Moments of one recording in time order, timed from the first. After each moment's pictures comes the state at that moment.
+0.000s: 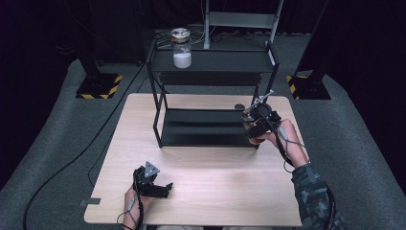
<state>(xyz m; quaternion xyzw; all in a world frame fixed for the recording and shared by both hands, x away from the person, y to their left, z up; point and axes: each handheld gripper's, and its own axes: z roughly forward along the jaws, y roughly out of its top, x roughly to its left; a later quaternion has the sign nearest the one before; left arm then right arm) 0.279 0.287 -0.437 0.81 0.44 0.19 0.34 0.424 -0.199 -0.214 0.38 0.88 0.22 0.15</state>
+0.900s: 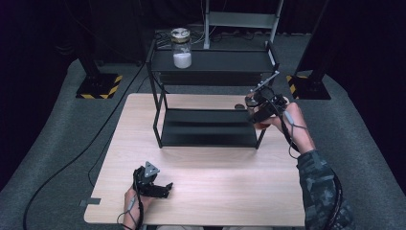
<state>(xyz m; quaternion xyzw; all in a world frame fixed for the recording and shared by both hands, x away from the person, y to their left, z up) 0.279 0.287 -0.437 0.81 0.44 0.19 0.34 0.430 -0.196 -0.164 0.39 0.88 0.21 0.17</state>
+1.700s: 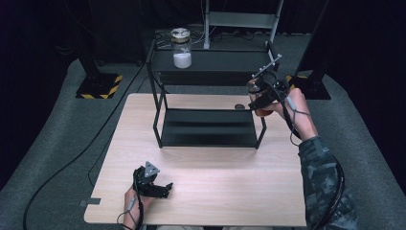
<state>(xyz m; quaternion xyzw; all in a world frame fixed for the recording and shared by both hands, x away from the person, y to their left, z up) 0.279 0.287 -0.437 0.81 0.44 0.19 0.35 0.438 -0.190 -0.130 0.39 0.87 0.21 0.20</state>
